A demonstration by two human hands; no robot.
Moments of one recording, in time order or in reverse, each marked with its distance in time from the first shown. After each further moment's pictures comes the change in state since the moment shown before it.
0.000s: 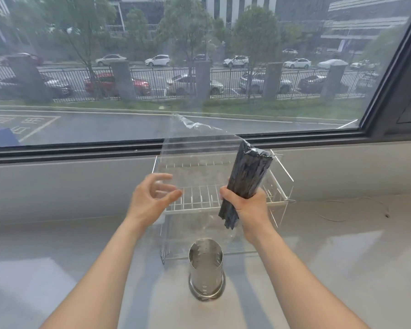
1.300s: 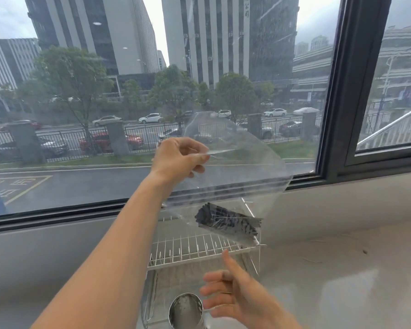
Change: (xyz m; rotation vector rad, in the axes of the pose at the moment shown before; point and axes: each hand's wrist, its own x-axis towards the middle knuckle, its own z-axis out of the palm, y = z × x) left_hand 0.010 0.255 0.053 0.005 -0.047 0.331; right_hand -0.075 -0.041 -0.075 0.177 -0.464 0.541
